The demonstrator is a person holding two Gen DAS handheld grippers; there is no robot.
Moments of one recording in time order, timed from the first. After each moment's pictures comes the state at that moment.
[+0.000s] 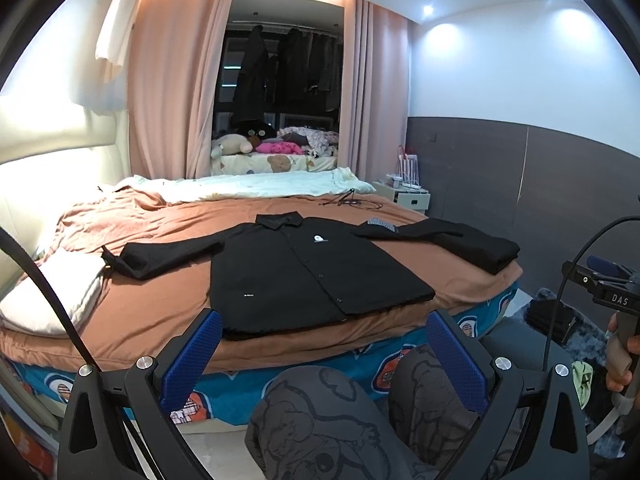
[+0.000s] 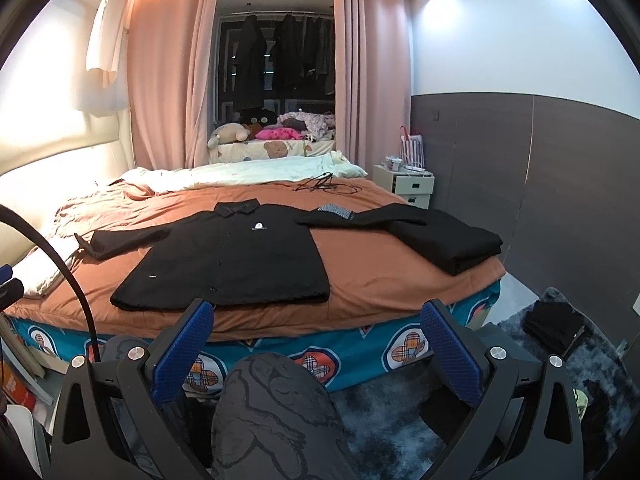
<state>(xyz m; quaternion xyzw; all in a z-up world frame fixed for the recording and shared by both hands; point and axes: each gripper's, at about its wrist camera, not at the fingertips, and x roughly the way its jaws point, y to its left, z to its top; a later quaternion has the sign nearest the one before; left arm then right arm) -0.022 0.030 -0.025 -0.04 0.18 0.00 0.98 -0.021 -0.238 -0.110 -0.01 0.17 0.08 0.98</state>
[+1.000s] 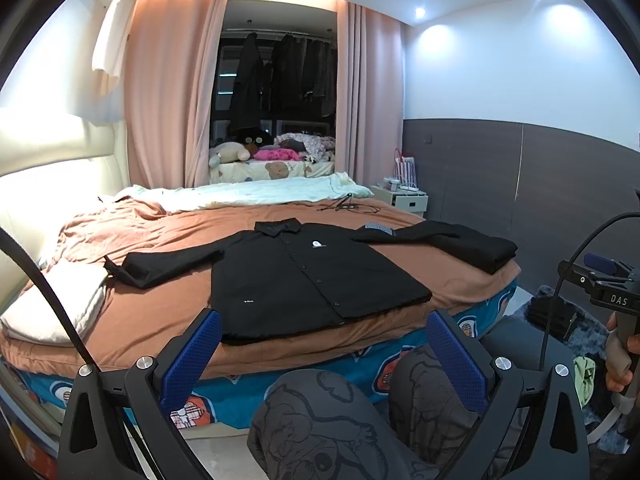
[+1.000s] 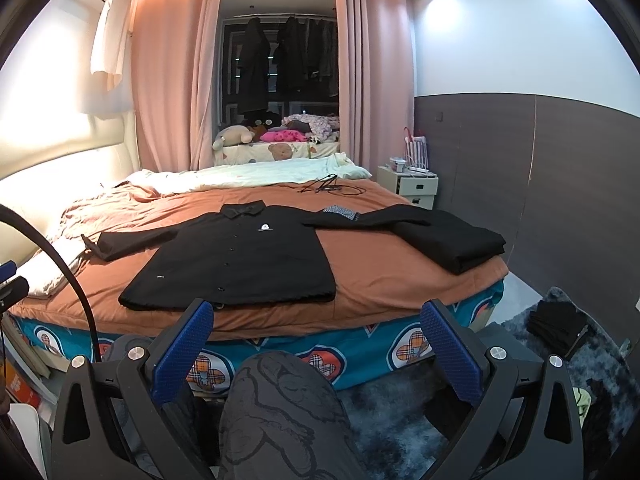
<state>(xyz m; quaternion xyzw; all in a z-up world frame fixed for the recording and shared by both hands) -0.031 0.024 -0.018 -0.02 0.17 0.01 0.98 -0.027 -0.235 -0.116 -0.01 0.17 0.09 0.98</state>
